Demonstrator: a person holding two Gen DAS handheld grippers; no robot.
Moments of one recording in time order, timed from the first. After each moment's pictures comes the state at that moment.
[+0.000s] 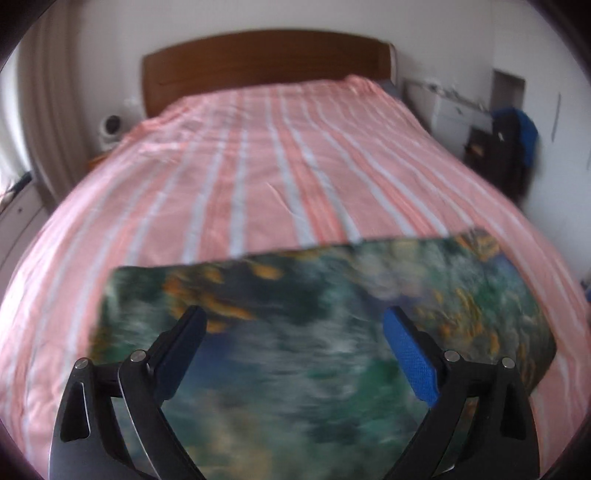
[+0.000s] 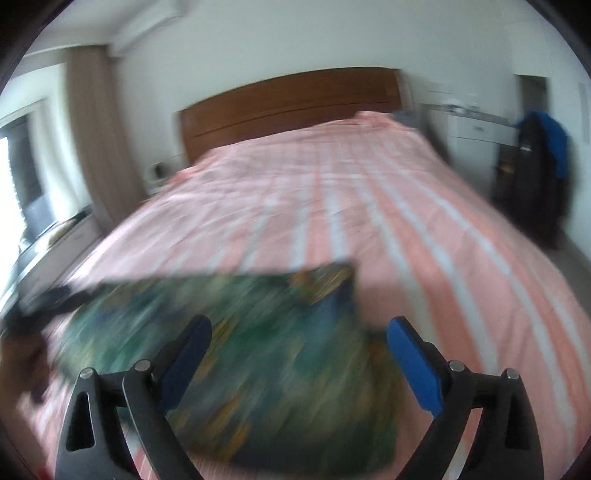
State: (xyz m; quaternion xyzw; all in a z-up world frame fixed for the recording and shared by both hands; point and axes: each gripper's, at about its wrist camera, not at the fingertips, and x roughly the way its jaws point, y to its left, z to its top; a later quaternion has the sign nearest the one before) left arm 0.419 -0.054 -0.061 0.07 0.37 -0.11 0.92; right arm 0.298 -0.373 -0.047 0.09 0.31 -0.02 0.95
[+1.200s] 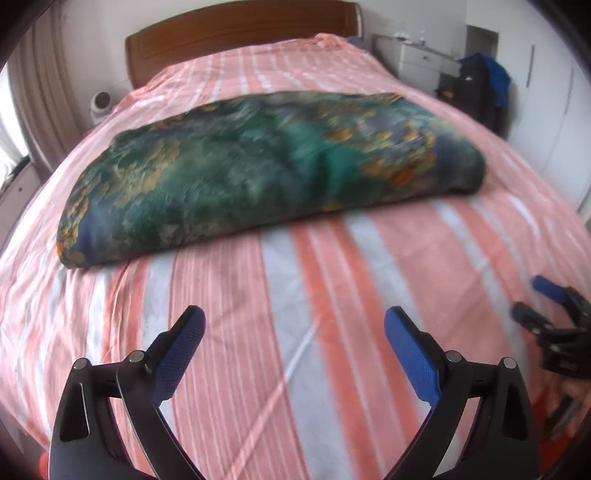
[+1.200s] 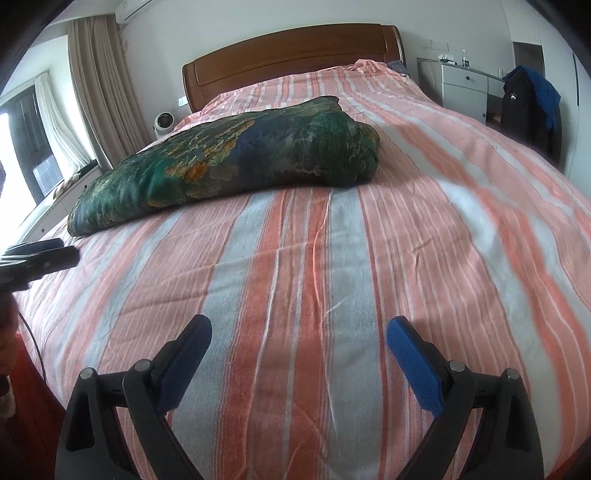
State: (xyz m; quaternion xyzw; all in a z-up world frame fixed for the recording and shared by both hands) left arm 0.184 -0.072 -0.138 0.10 0.42 -0.12 0.89; right arm 0.111 -0.335 -0.181 0.10 0.38 -0.03 0.92
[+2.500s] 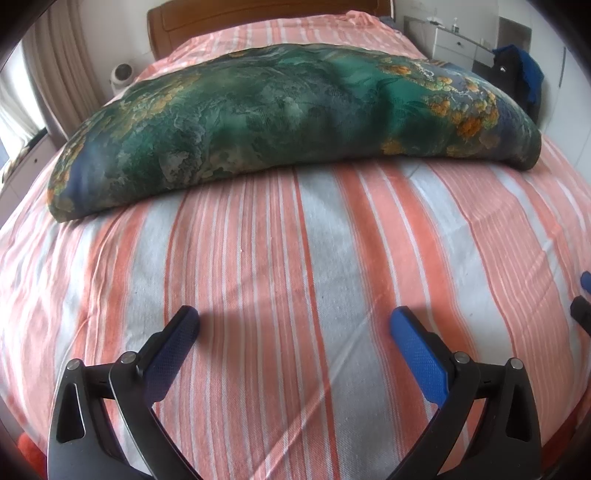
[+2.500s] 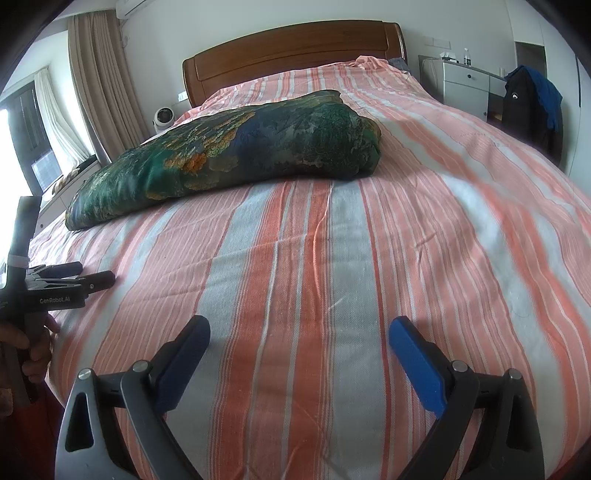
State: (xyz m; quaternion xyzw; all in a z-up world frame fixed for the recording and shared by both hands) left arm 0.205 -0.061 -0.189 0.09 0.45 -0.07 0.88; right arm 0.113 -0.333 -0.185 0.10 0.39 -0.03 0.91
